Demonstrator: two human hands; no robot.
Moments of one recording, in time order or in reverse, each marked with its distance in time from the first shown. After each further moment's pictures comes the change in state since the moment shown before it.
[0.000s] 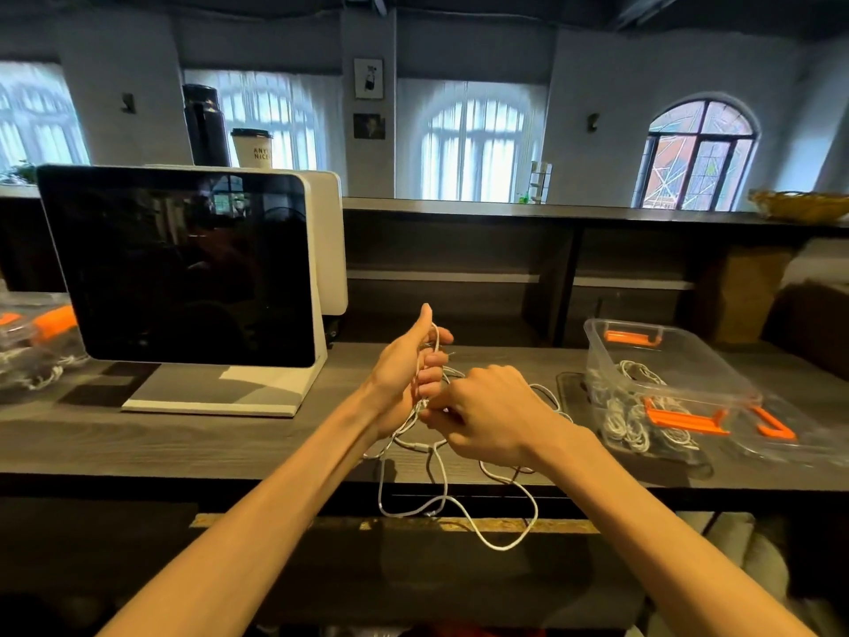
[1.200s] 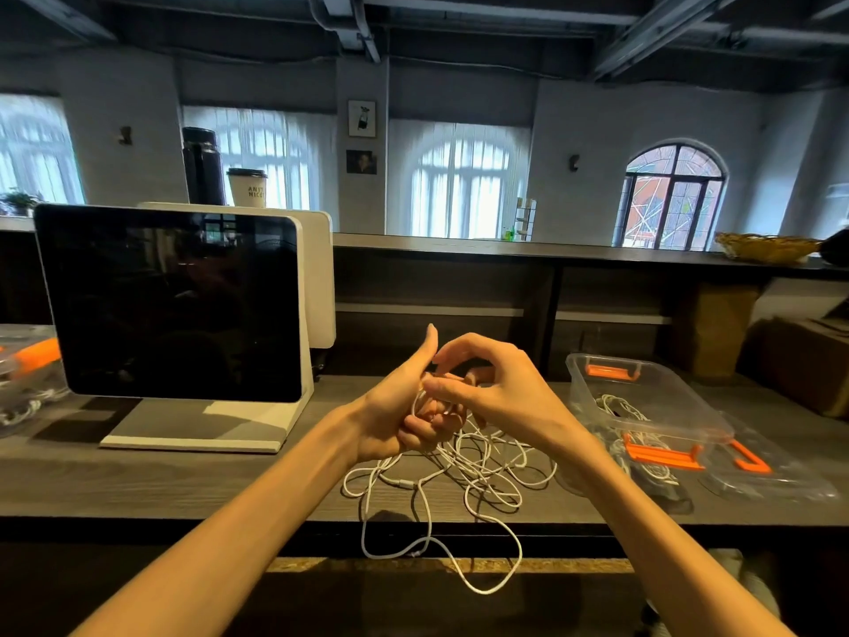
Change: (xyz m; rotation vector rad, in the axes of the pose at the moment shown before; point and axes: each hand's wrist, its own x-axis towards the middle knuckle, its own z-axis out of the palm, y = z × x) left_hand -0.014 0.028 0.016 0.145 -0.350 -0.327; right_hand 0.002 0.030 -0.035 0.789 0.362 0.166
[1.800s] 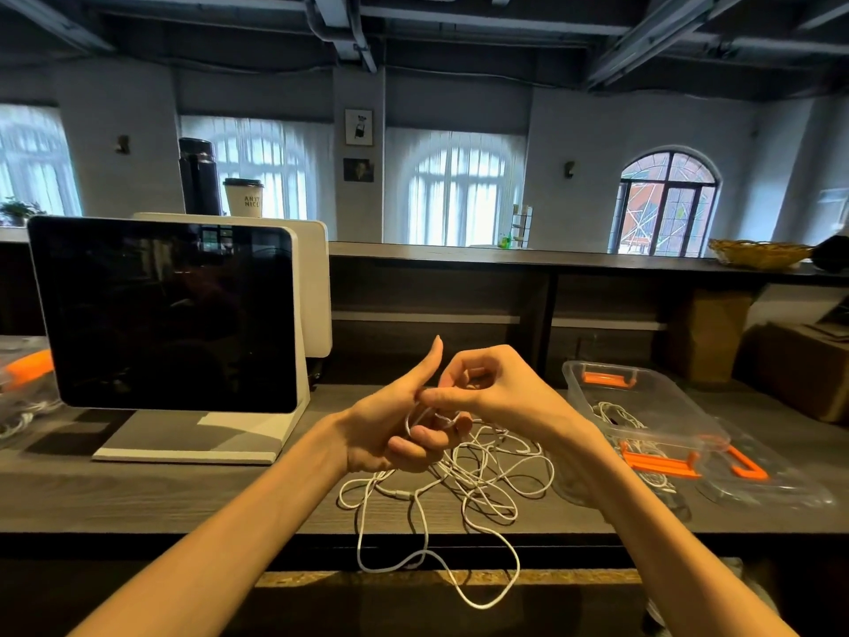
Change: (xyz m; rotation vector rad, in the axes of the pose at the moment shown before) left_hand -0.004 0.001 -0.007 -0.021 -0.231 -0.104; right_hand 0.008 -0.004 -0.012 0.127 -0.165 0.106
